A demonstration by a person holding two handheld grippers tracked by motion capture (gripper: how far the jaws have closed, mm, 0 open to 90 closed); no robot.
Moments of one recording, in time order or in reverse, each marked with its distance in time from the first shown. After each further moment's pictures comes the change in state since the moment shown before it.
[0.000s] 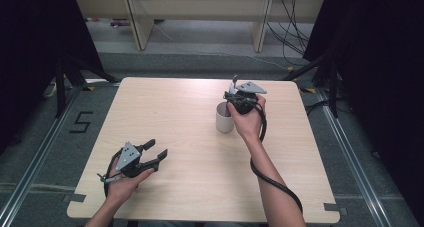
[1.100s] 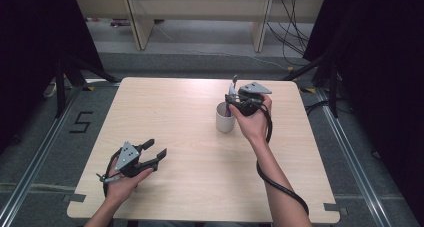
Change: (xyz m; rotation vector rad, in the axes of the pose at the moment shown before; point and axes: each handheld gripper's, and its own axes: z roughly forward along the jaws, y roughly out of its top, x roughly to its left) left arm 0.002 0.000 -0.001 -0.006 0.010 0.001; right arm -0.006 0.003 -0.019 0.015 -0.024 -0.026
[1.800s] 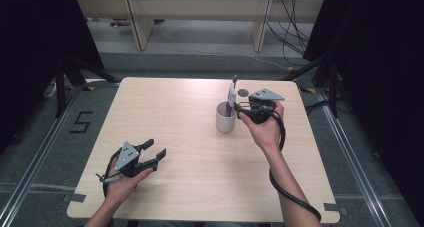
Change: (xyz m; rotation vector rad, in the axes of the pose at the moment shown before) left arm 0.001 -0.001 -0.001 0.013 0.007 -0.003; right arm -0.013 -0.014 -0.035 0.044 0.023 0.014
